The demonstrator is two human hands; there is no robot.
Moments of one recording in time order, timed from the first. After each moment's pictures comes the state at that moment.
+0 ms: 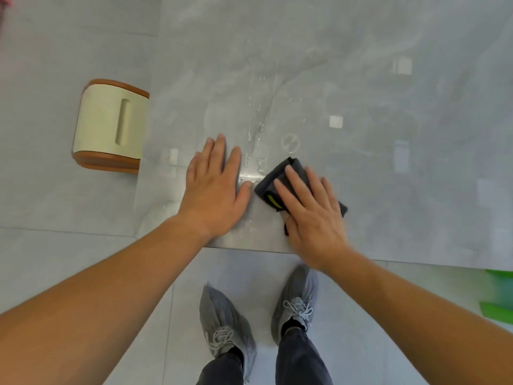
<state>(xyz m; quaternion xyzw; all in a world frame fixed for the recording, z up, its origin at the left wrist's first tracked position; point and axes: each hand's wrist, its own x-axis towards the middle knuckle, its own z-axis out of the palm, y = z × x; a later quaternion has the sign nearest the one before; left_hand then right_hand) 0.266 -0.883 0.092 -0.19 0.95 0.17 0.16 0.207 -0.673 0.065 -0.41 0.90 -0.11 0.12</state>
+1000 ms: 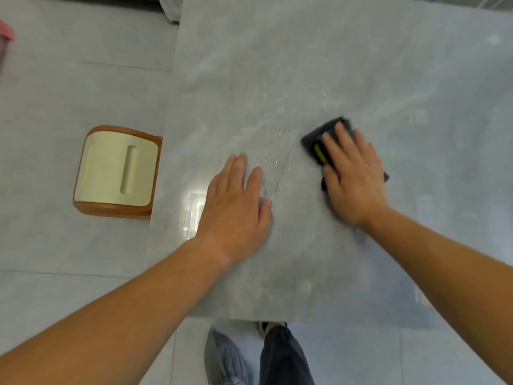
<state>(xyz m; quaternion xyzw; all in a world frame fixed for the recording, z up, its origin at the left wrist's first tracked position) 0.204 -0.922 0.099 -0.15 0.96 0.22 0.13 0.048 -0.733 0.066 -0.31 0.94 -0.11 0.09</state>
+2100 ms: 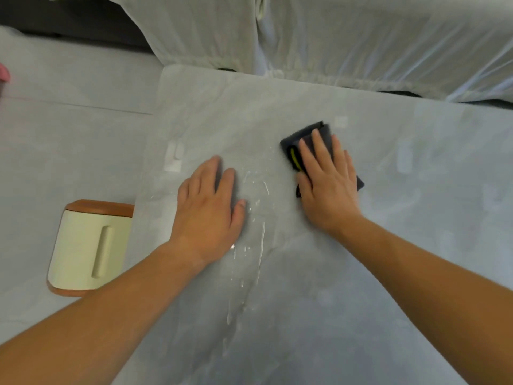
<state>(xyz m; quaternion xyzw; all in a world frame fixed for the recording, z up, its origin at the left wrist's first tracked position) 0.023 -1.000 0.101 -0.20 0.96 0.16 0.11 -0.130 -0.821 0.075 -0.32 0.93 -0.11 0.13</state>
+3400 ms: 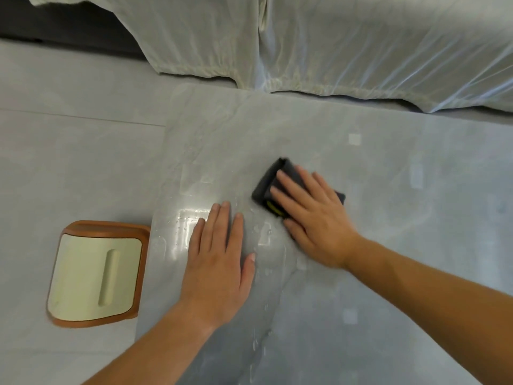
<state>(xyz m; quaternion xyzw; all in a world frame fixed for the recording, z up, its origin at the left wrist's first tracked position) 0.073 -1.004 0.077 -0.15 0.97 0.15 0.10 -0.109 -0.843 0.070 -0.52 0.84 -0.08 0.11</state>
